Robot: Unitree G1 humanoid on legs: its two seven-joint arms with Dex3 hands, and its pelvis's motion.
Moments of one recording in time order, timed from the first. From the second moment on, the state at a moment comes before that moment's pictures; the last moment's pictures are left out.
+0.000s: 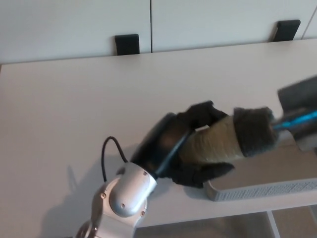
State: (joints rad) left_arm -0.08 0.03 -0.46 -0.36 0.40 0.42 -0.25; right_arm 0.19 -0.45 0.23 0.80 -0.20 -0.31 0.28
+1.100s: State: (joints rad) left_arm -0.30 0.17 -0.72 -0.30 0.77 0.62 -0.21; right_arm 0.19 -0.45 0.23 0.78 -0.21 -0.29 0.29
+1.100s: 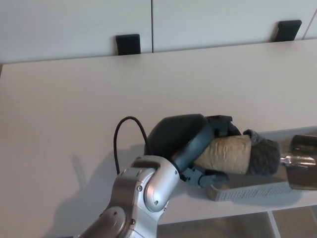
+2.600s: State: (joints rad) left_arm -0.20 0.20 -0.84 -0.26 1.25 0.61 -0.04; right_arm 0.20 -0.46 0.22 0.78 -0.23 -0.29 0.30
